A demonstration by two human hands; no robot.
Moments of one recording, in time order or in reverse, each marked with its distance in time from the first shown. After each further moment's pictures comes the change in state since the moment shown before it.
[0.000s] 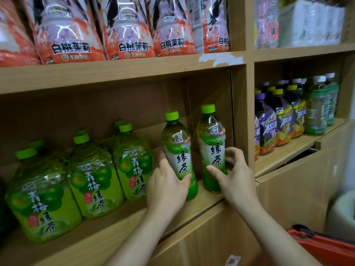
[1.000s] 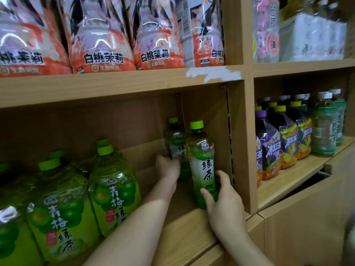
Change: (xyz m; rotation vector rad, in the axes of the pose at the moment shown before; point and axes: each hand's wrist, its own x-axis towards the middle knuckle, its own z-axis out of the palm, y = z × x) left_hand 0.144 0.016 0.097 -0.728 0.028 -0.442; right_hand 0.031 0.017 0.029 -0.119 -0.071 0.035
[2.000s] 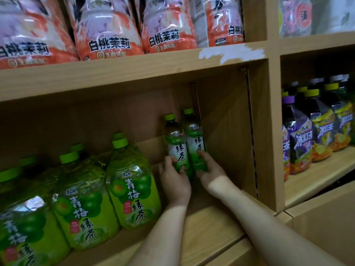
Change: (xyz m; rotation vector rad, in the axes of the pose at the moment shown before) left_hand -0.022 -0.048 -0.029 0.368 0.252 0.374; right_hand 0.065 -0.018 0.051 0.378 -0.507 -0.022
